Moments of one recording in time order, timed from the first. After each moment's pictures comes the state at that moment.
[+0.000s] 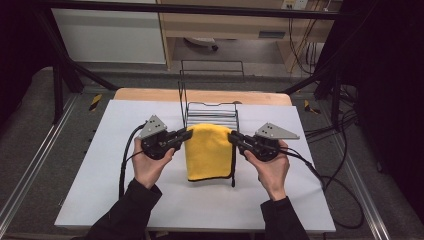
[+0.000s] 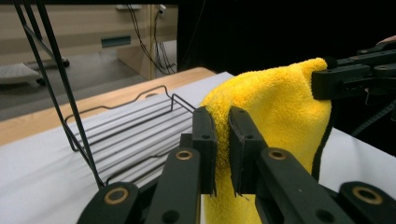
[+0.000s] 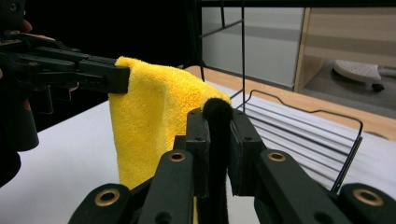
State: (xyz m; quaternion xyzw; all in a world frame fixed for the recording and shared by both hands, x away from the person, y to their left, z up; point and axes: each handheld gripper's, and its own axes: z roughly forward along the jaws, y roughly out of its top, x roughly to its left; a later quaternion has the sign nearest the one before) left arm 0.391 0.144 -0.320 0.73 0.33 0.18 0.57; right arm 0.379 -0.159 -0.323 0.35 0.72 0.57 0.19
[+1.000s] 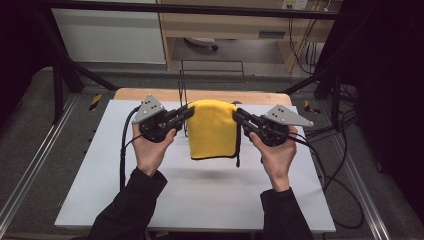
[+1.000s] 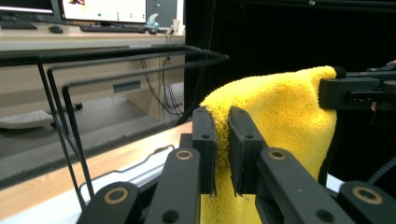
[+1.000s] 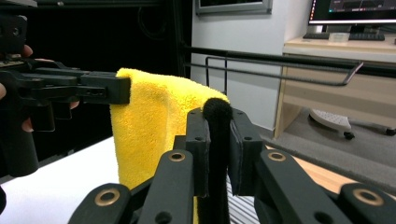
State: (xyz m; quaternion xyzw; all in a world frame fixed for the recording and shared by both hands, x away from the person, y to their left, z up) left arm 0.403 0.138 -0.271 0.68 0.31 0.23 0.62; right arm 0.384 -0.161 -0.270 0.32 0.68 0.61 0.26
